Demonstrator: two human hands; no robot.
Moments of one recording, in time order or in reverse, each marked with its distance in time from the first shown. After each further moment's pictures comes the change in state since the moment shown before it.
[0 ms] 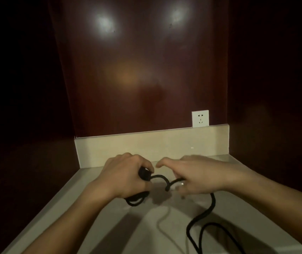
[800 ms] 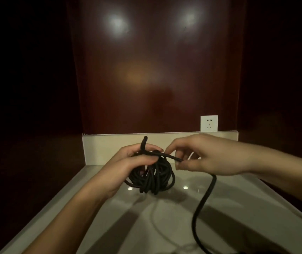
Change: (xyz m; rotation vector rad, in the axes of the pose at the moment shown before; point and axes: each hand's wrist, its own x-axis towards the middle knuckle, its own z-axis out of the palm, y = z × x) left_hand 0.000 -0.030 0.007 -1.245 0.119 0.017; right_hand -0.008 -0.011 -0.052 0.313 0.163 -0.096
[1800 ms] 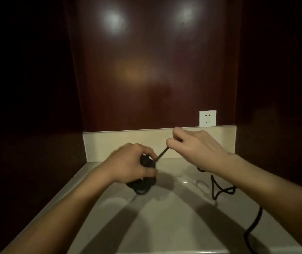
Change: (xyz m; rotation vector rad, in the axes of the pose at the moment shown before) left_hand 0.006 0.011 -0.004 0.988 -0.081 -0.027; right_hand 0.028 0.046 0.048 -0.848 0.514 -0.227
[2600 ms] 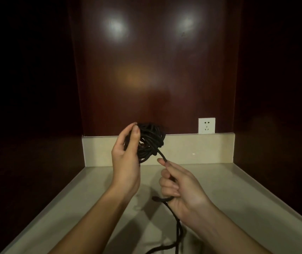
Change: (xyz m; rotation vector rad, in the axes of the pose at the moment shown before) left_hand 0.017 0.025 0.033 -1.569 0.800 -0.023; right_hand 0.000 -0.094 -0.006 2.404 0.328 1.309
